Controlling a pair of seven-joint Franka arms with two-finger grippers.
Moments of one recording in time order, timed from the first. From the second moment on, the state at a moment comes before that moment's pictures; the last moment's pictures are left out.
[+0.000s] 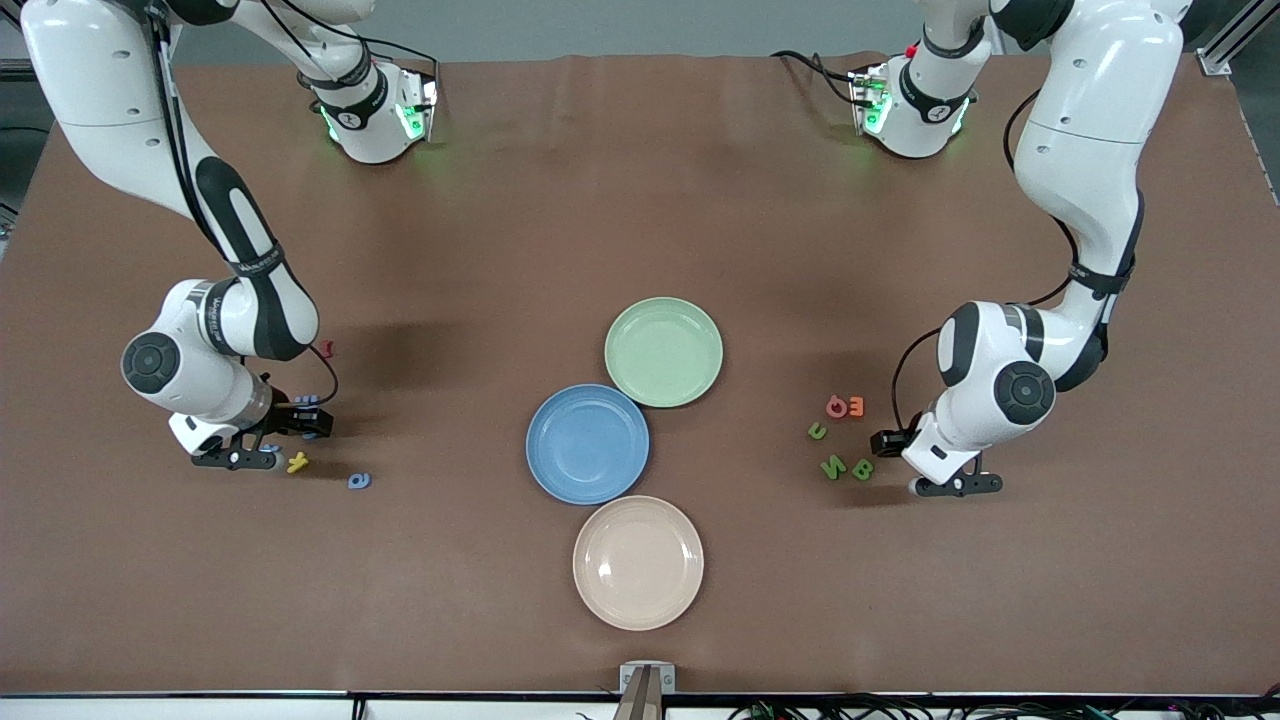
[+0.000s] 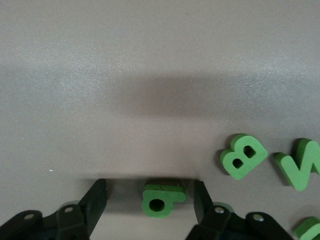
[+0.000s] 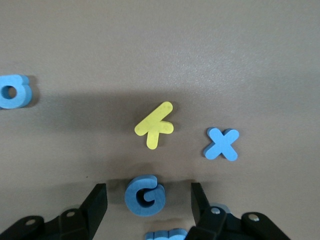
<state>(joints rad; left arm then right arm) -0.12 0.68 -0.06 -1.79 -0.01 2.46 -0.20 -0.02 0.57 -0.05 -1.99 0.04 2.55 -0.04</state>
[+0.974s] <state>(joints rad) -0.13 0.68 -0.06 -1.77 -0.01 2.46 -0.21 -0.01 0.57 -0.05 -1.98 0.04 2.55 -0.04</state>
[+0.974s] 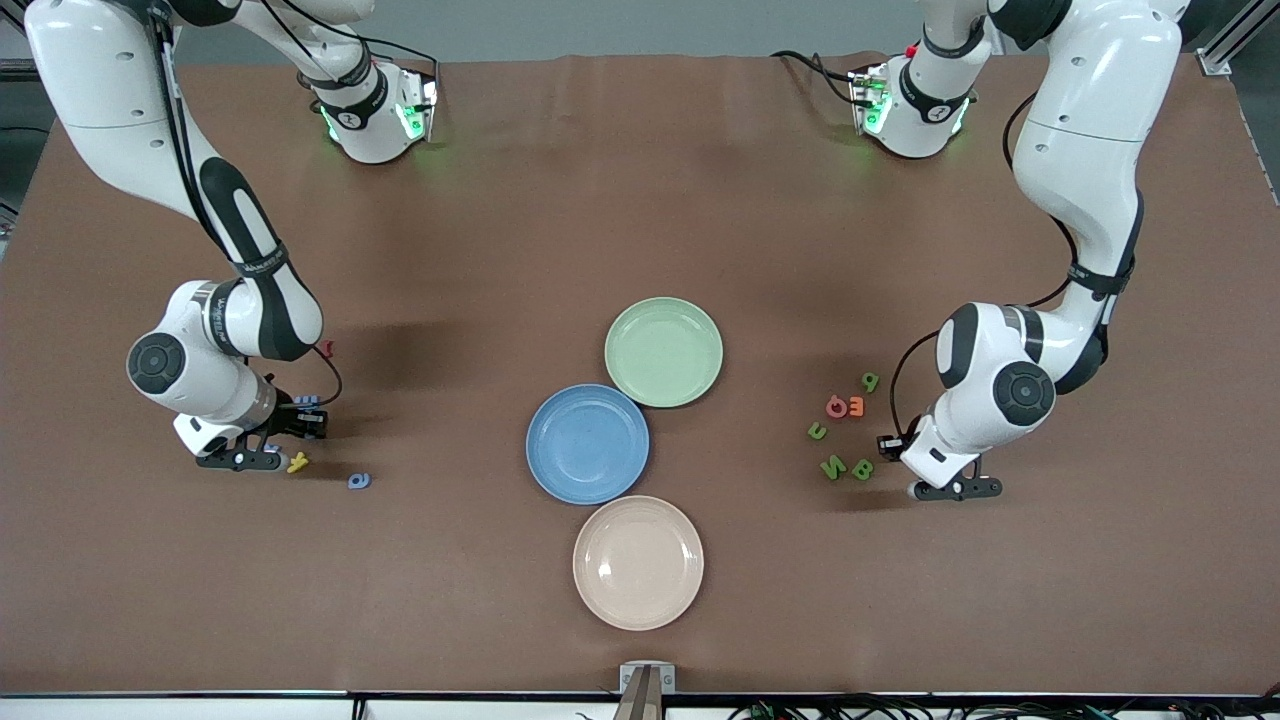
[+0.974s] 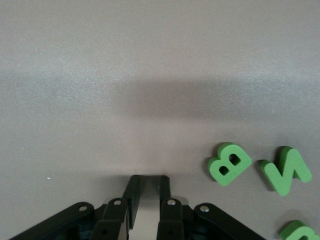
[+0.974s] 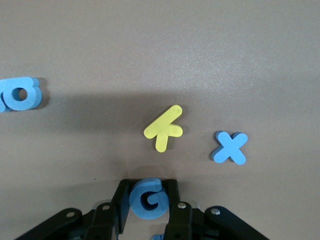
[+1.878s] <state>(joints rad) -0.14 0.48 -0.10 -1.86 -0.01 2.22 -0.21 0.10 0.56 -0.03 -1.73 0.11 2.27 0.11</state>
